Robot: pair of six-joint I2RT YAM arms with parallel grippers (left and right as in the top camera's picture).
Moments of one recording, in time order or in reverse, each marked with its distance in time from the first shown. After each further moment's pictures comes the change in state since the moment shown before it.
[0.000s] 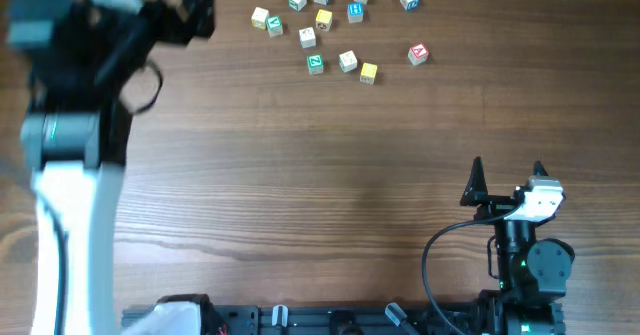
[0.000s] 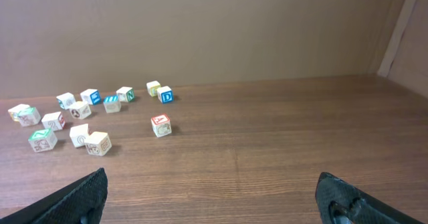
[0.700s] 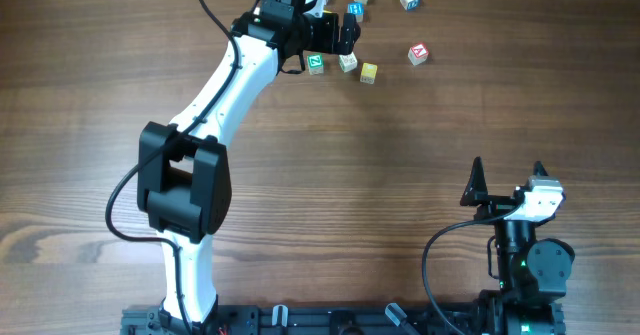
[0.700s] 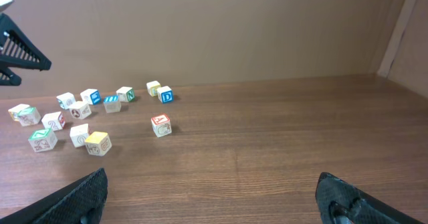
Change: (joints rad) left arm -0.358 0.737 0.224 -0.064 -0.112 -0.002; right arm 0.000 0.000 0.000 0.000 0.000 0.000
